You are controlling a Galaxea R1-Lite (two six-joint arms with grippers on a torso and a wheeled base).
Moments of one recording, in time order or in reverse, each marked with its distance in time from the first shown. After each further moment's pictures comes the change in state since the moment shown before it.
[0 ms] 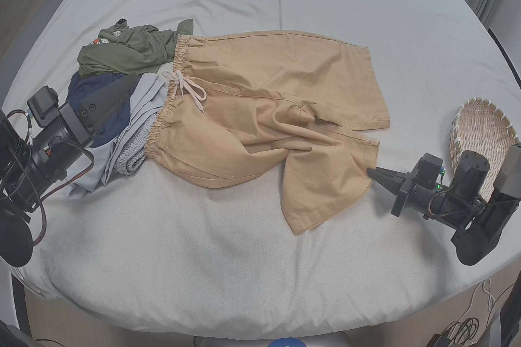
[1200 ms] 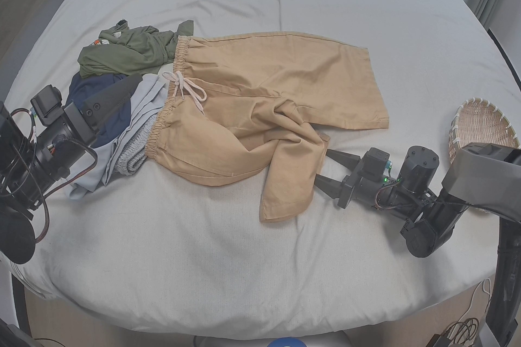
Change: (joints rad) left arm 0.000 0.021 -0.016 0.001 0.000 0.010; right arm 0.169 0.250 -0.341 0.014 -0.021 -0.001
